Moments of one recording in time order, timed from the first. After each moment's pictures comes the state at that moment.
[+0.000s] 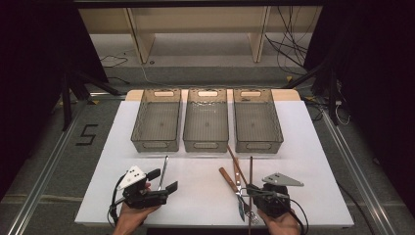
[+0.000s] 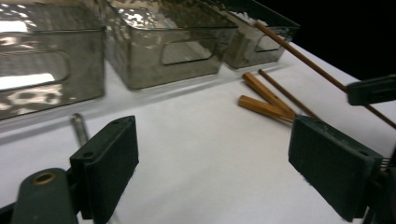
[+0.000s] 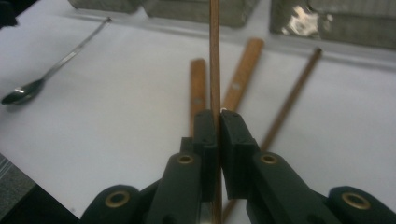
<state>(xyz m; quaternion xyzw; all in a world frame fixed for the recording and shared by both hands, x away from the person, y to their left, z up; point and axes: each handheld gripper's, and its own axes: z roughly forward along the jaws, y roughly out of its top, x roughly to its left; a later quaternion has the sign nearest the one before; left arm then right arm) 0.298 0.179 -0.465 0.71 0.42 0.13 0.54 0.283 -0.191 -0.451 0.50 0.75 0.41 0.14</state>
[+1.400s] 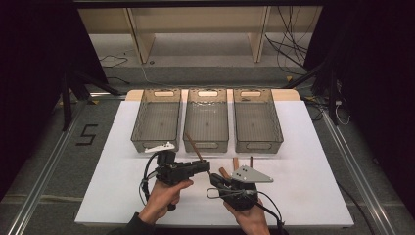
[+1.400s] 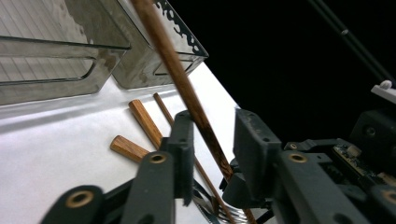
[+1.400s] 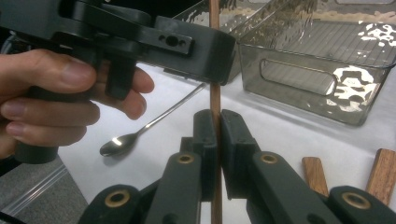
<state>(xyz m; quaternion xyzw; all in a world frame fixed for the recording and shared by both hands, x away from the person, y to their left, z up) 0.350 0.113 -0.429 0.66 0.44 -0.10 0.60 0.289 -0.118 -0.431 0.39 0.75 0.52 0.13</state>
